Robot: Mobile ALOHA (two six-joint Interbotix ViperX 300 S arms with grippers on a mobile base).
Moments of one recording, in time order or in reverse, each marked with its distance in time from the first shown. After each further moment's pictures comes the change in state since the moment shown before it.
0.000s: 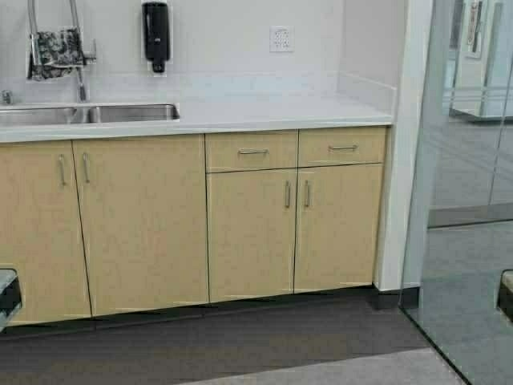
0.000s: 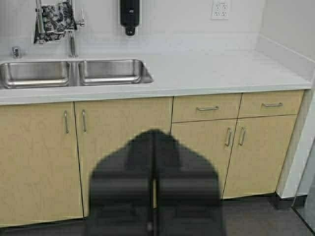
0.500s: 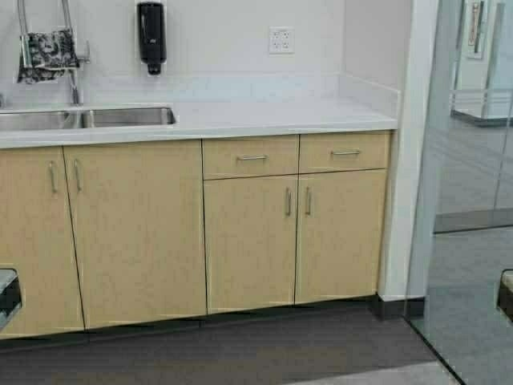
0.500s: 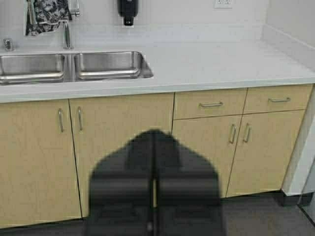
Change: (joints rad) left arm -0.002 0.058 -0.017 0.006 0.000 -0.002; right arm -0.057 0.005 0.000 0.000 0.002 0.000
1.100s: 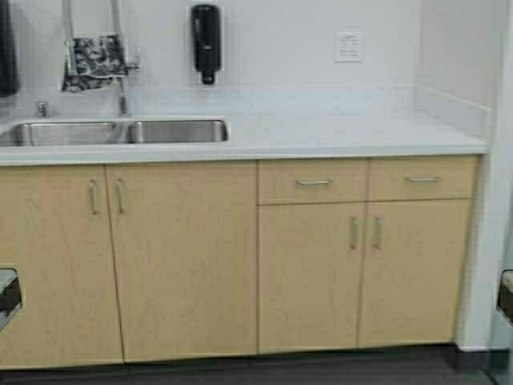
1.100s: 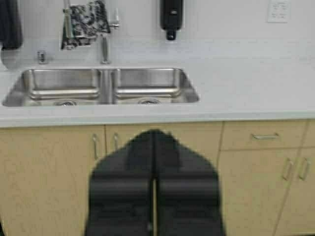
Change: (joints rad) left arm 0.002 0.037 0.012 0.018 -0.057 -0.020; right arm 0.000 0.002 0.003 0.000 0.000 0.003
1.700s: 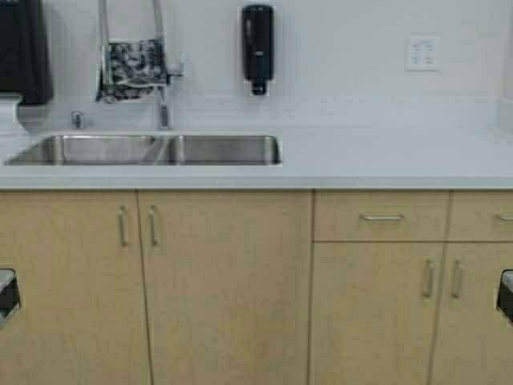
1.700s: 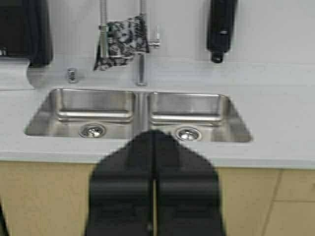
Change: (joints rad) left arm 0.000 -0.031 0.032 0.002 -0.012 -0.014; right arm 0.002 0.005 0.000 0.000 -0.008 0.025
